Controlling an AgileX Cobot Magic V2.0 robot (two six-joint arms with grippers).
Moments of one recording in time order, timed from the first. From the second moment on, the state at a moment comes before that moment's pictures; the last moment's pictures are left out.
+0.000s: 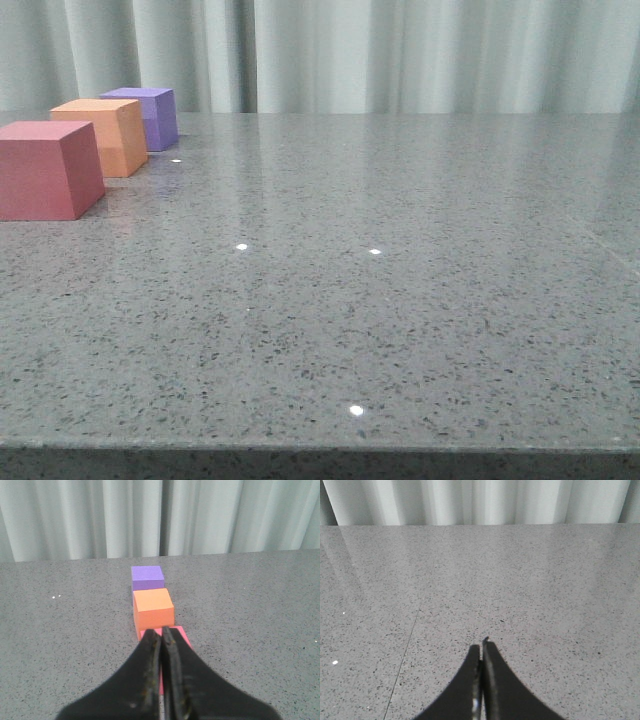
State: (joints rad) left arm -0.15 0.50 -0.56 -0.35 0.35 0.26; right arm 0.00 0.48 -0.37 -0.07 0.20 0.10
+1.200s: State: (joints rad) left arm -0.11 0.33 -0.25 0.02 0.03 -0.05; right arm 0.00 0.48 -0.37 -0.07 0.20 0.10
